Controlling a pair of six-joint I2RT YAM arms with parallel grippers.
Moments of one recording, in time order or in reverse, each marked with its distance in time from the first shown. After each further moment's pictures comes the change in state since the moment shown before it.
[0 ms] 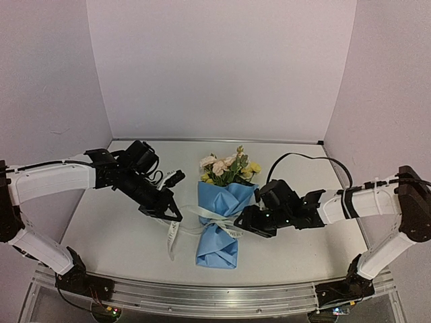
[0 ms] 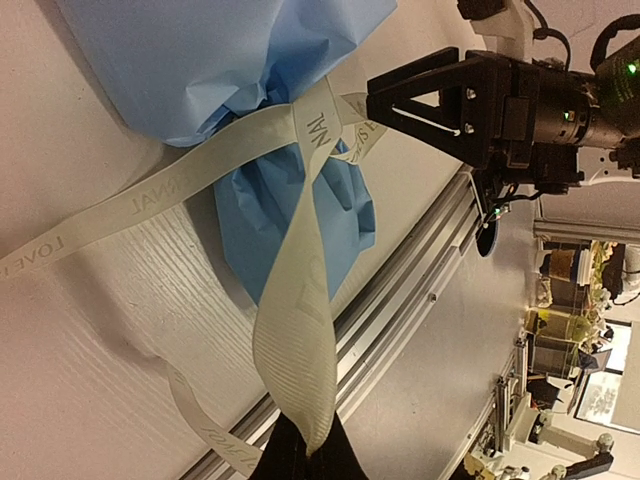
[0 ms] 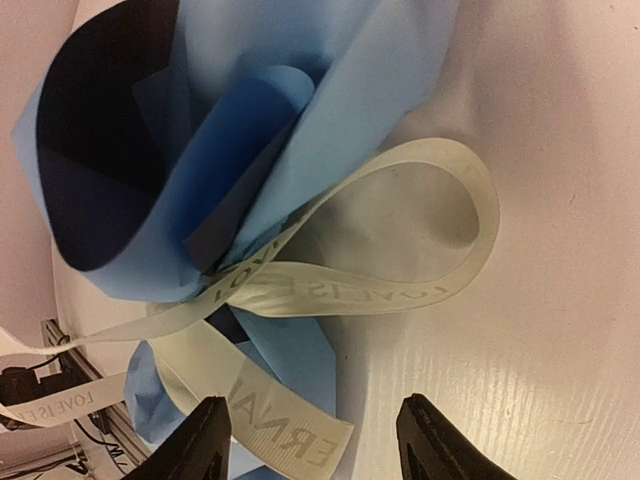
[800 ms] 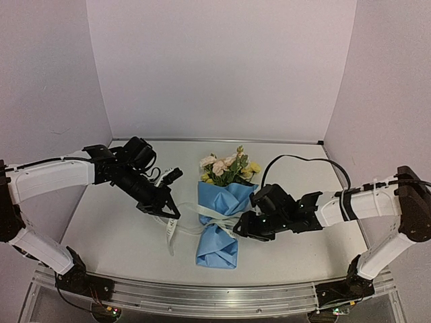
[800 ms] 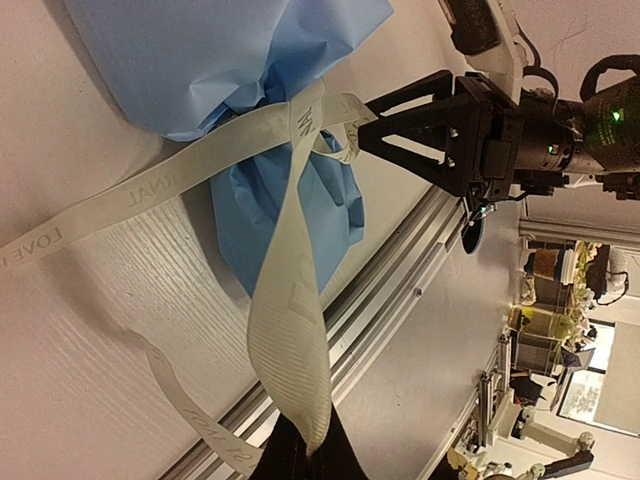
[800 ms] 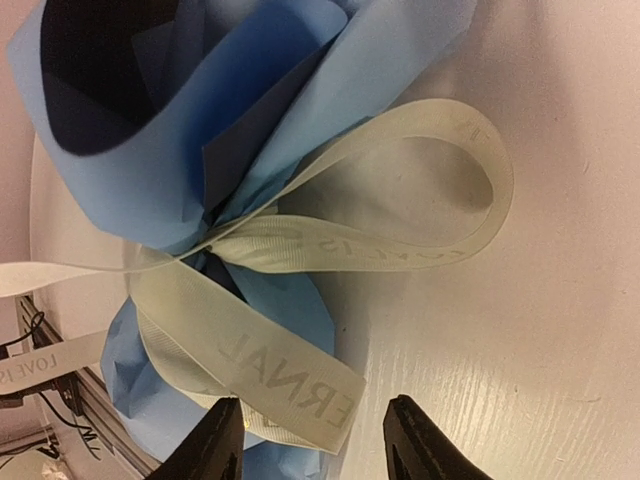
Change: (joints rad) left arm 0.040 0.005 0.029 -0.048 0.052 0.010; right arm 0.059 0.010 0.022 -0.056 0.036 -0.029
